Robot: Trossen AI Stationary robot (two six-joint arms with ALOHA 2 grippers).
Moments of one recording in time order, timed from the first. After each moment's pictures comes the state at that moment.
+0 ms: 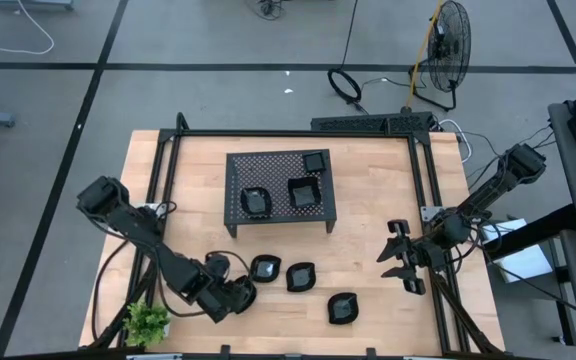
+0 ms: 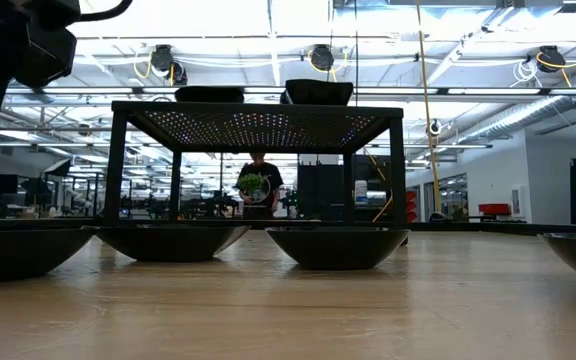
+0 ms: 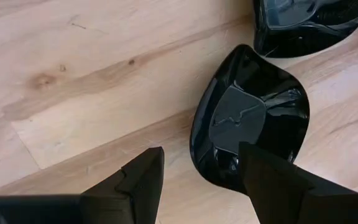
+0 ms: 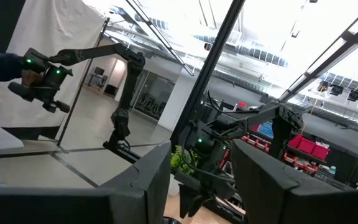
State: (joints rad) left arm -0.70 1.67 1.07 -0.78 -0.16 -1.92; right arm 0.72 0.89 0.12 1.13 0.24 -0.50
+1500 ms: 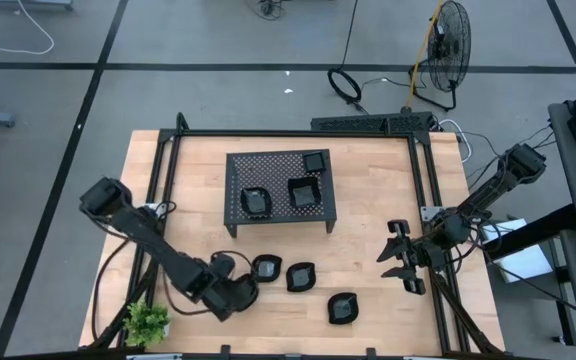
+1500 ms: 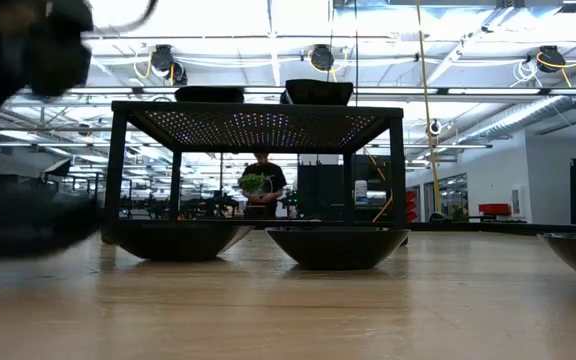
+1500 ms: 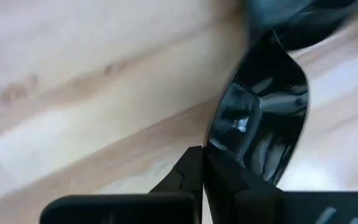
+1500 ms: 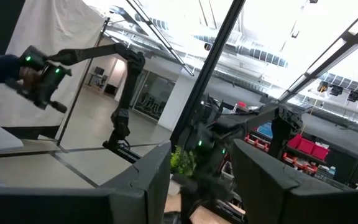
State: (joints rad) left arm -0.67 1.70 1.07 -0.73 -0.14 -1.84; right arm 0.72 0.89 0.12 1.13 0.24 -0.50
